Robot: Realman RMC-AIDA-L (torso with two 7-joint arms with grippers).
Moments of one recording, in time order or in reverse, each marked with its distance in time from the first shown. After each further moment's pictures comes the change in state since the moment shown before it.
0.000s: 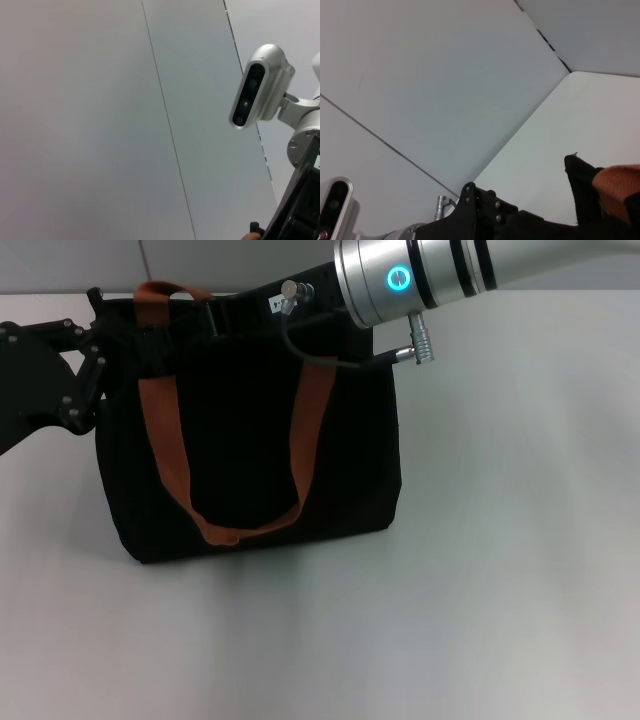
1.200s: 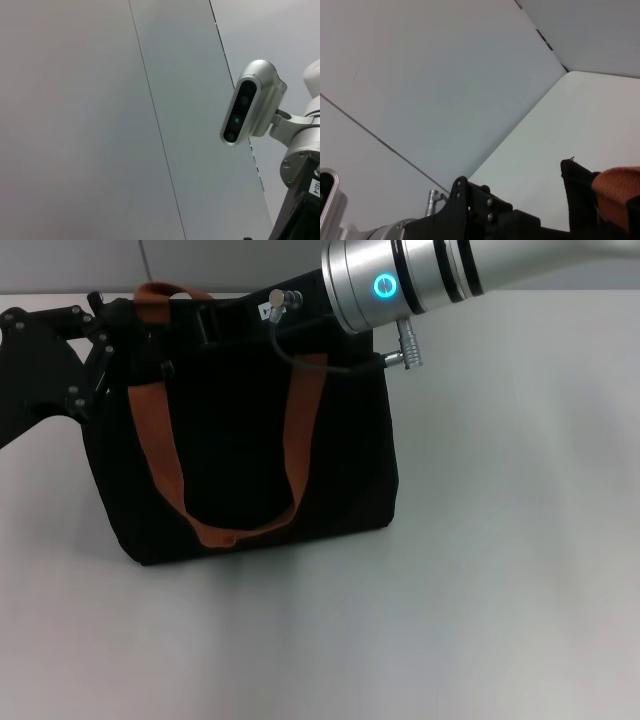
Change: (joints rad) left arm -0.020 0.001 0.000 0.000 -0.002 0.023 -0.004; right arm -0.004 0.000 -0.088 -0.009 0.054 0.050 0.000
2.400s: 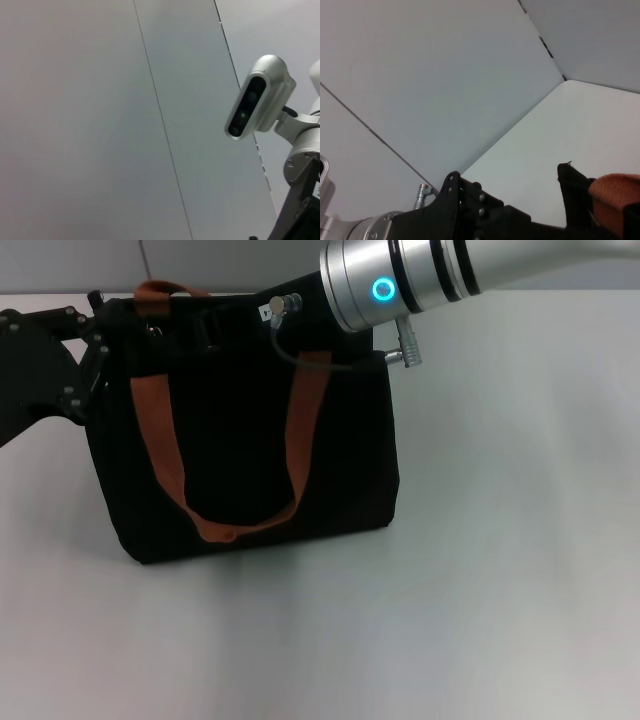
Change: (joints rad) left arm 0.007 -0.001 -0.002 -0.002 -0.012 -0.008 0.009; right arm -0.014 0.000 -0.033 -0.029 0.000 0.034 -0.063
